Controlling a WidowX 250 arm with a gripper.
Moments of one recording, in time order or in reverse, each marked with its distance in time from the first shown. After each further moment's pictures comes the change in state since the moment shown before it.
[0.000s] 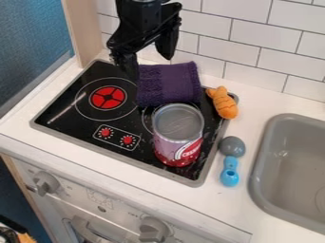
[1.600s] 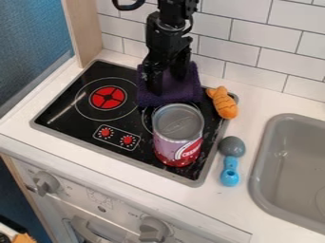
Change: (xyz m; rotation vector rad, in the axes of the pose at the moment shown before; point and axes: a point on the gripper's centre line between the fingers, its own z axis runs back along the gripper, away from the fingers) arm 0.013 -0.046 -0.107 0.182 0.101 0.084
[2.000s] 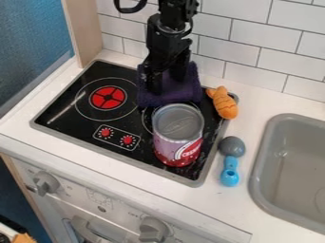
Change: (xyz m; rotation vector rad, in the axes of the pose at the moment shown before) arm 0.005 0.003 -0.009 0.010 -0.007 0.005
